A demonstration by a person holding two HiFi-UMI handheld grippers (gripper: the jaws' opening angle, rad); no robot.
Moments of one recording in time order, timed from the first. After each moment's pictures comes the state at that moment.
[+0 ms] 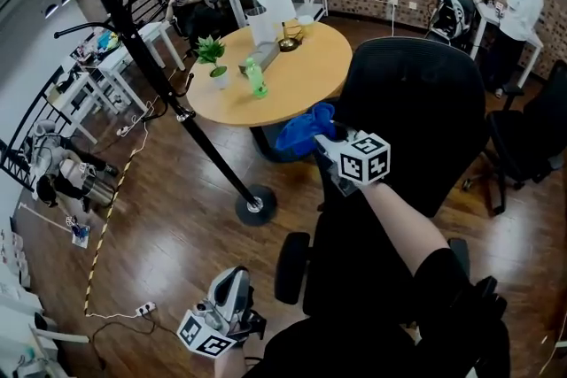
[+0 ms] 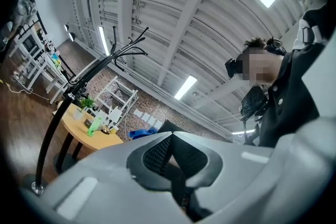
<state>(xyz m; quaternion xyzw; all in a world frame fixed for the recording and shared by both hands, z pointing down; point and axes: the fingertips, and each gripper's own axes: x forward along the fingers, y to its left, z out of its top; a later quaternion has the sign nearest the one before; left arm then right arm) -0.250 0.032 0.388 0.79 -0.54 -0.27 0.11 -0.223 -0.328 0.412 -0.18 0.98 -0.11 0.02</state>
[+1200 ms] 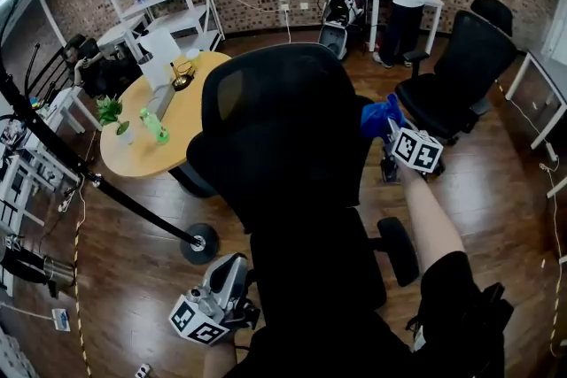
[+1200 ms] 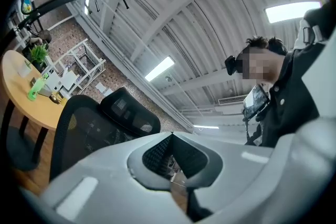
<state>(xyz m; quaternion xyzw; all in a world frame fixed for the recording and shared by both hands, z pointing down) -0.089 -0.081 0.375 0.90 -0.33 -0.24 0.15 0.295 -0.422 0.432 -0.61 0.77 -0.16 0.09</state>
